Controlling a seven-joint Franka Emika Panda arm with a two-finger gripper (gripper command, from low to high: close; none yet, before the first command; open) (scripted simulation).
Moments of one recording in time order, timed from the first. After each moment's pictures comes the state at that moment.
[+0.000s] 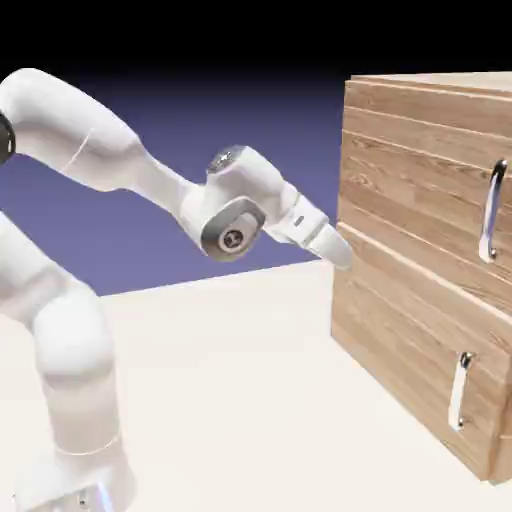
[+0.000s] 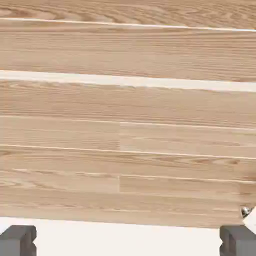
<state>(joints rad) 0.03 -0.58 -0.02 -2.80 -0.05 3.04 0.78</state>
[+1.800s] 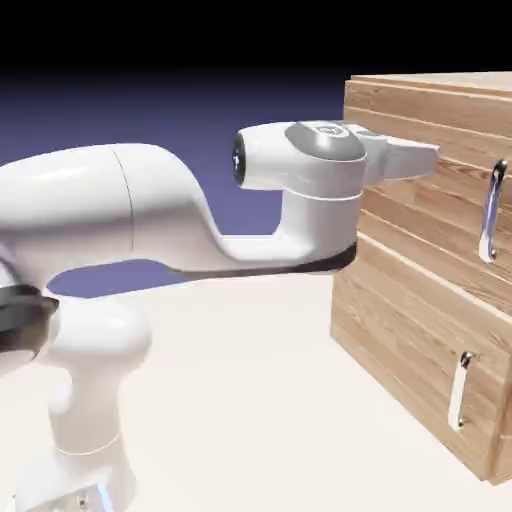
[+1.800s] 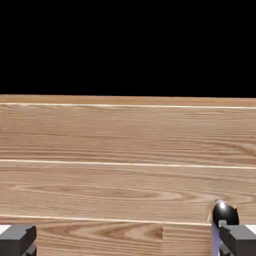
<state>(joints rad) 0.99 -0.97 -1.10 -2.17 -2.40 3.03 2.35</state>
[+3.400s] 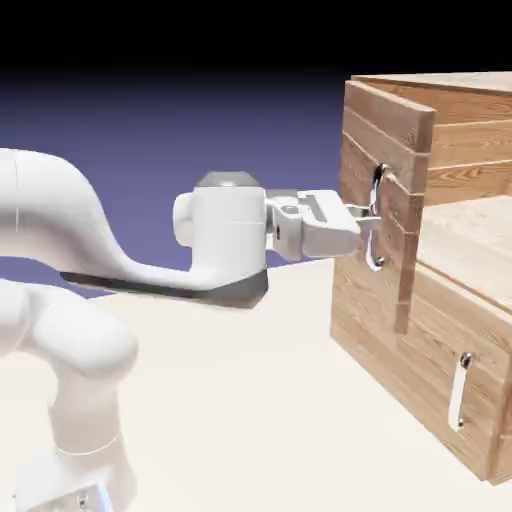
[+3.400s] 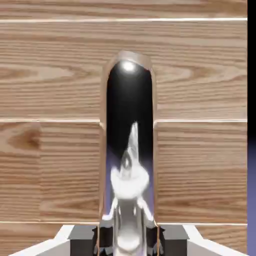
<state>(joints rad) 0.37 -1.05 -0.64 -2.75 -2.43 2.55 2.72</state>
